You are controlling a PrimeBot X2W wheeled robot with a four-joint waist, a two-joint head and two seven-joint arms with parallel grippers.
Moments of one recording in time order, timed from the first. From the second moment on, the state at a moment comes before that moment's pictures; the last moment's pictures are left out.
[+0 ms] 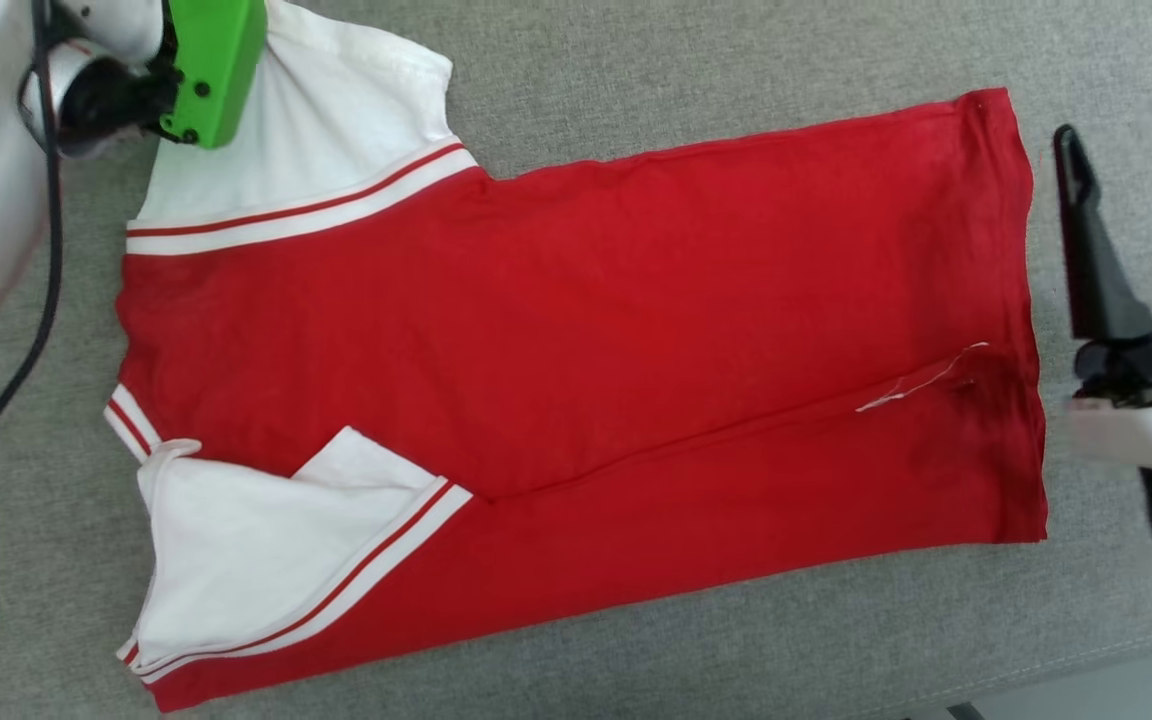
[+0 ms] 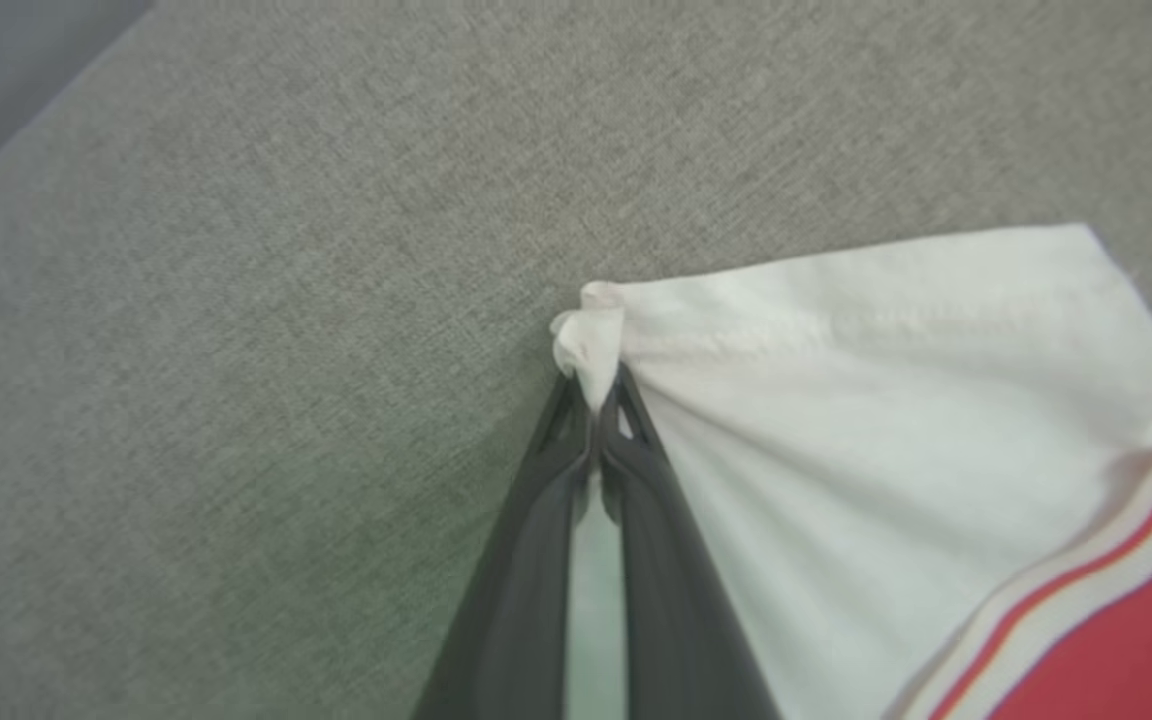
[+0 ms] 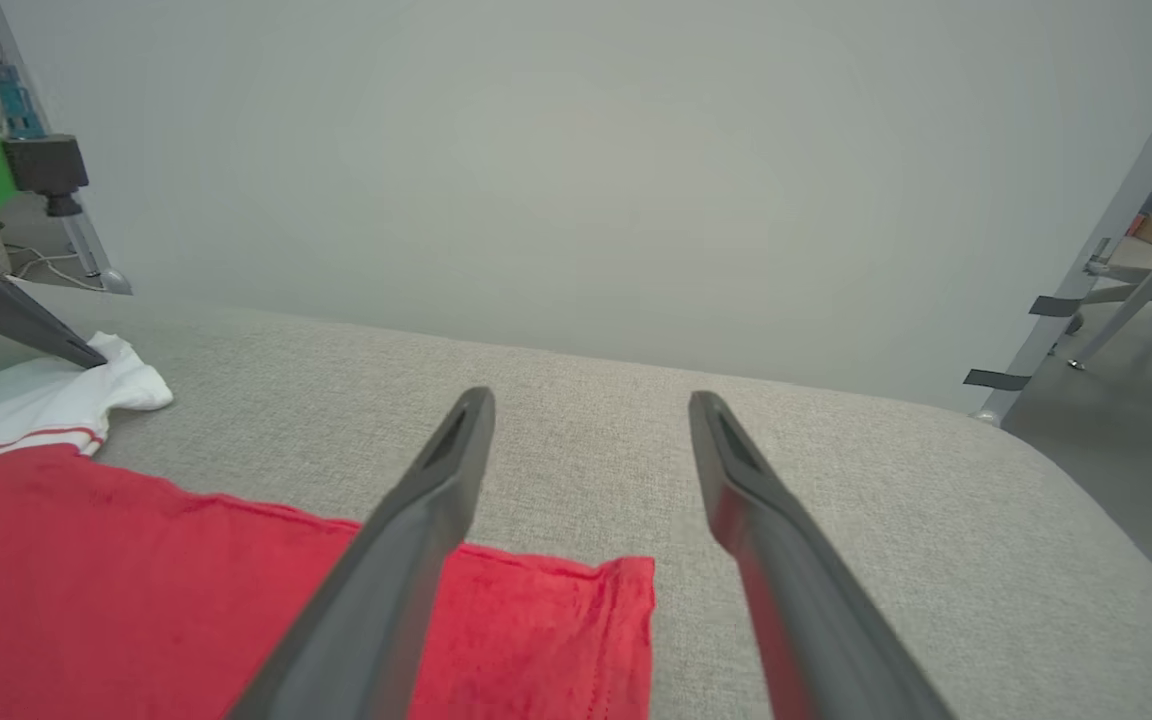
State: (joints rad) left arm -1.43 0.62 -1.11 0.63 -1.04 -0.13 0.74; right arm -0.32 -0.35 0.10 -0.19 0.35 0.13 -0.23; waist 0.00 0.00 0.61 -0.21
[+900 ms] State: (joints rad) left arm -1.38 0.60 -1.24 0.39 -0.97 -0.13 0.40; right arm -0.71 -0.81 0.42 0.13 0.76 0.13 0.70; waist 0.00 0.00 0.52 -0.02
